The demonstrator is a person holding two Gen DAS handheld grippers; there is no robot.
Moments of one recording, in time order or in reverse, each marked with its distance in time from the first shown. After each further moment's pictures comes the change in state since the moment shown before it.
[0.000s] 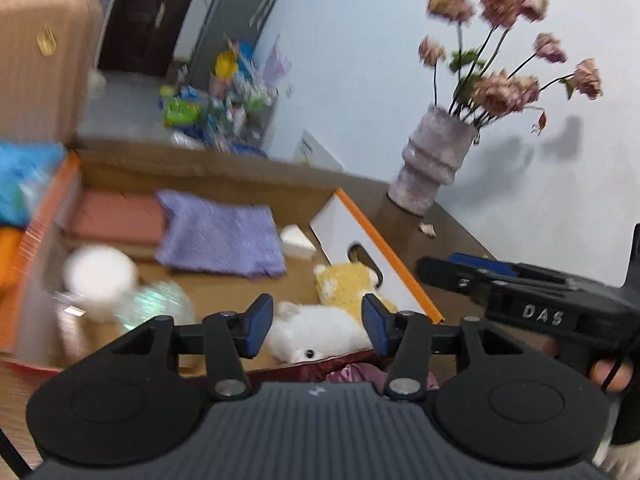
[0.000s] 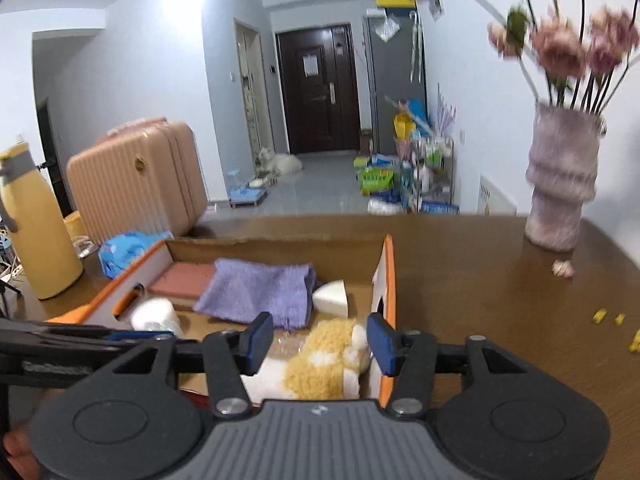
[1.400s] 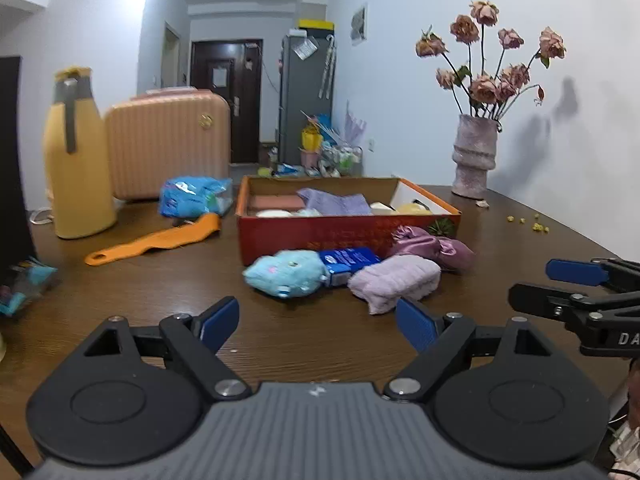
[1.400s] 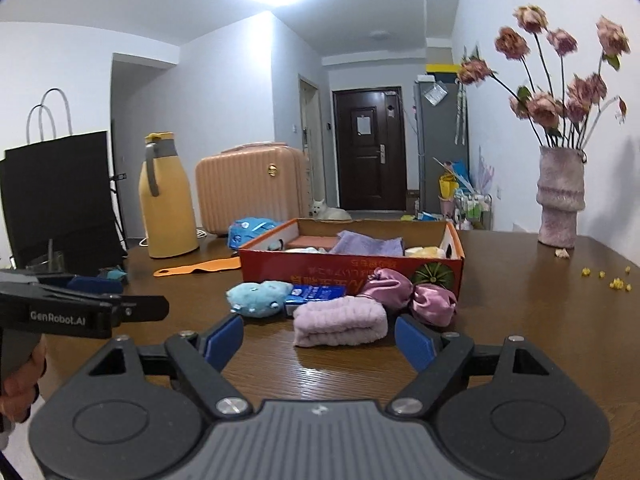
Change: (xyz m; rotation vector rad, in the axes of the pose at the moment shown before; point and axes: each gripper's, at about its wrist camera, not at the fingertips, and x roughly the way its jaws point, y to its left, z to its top) left arm -0.205 -0.052 -0.178 0.159 -0.183 0.344; right arm -0.196 0.089 -0.177 -0.082 -0.182 0.124
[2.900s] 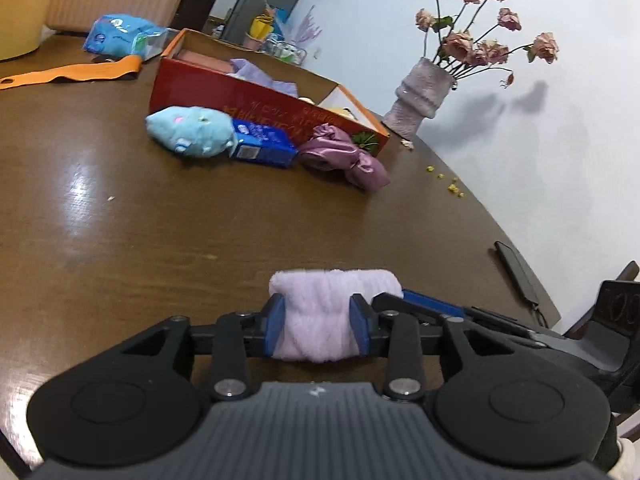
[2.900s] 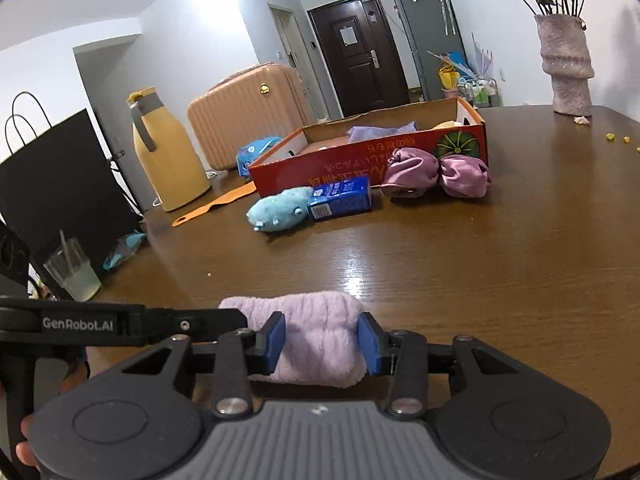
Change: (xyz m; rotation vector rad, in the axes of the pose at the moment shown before) left arm 0.032 0.009 -0.031 -0.298 0.309 -0.324; right arm 0.017 0.003 -0.031 0.226 0.259 0.086
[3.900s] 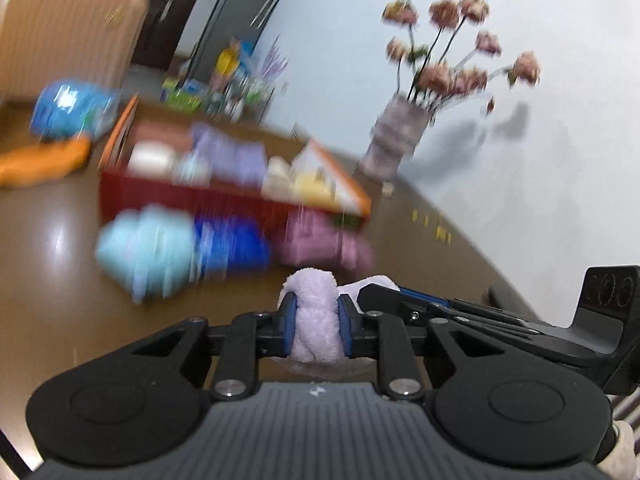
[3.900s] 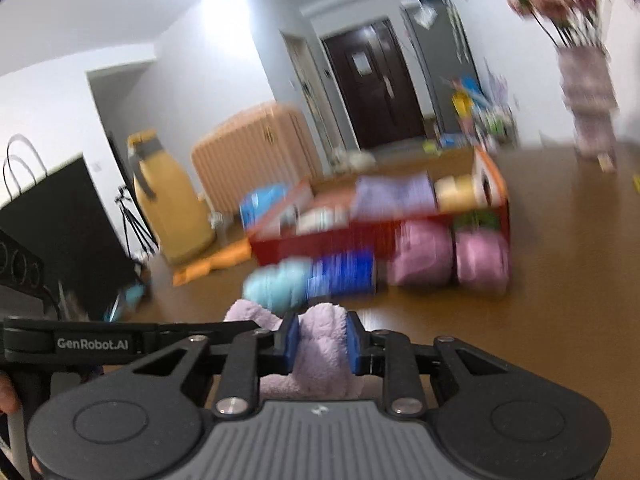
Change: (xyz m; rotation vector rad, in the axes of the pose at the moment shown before) left arm 0.038 -0.009 0.108 0.115 -0.101 -0.081; right arm 0.039 -0.022 0.084 -0.019 -0.107 0.063
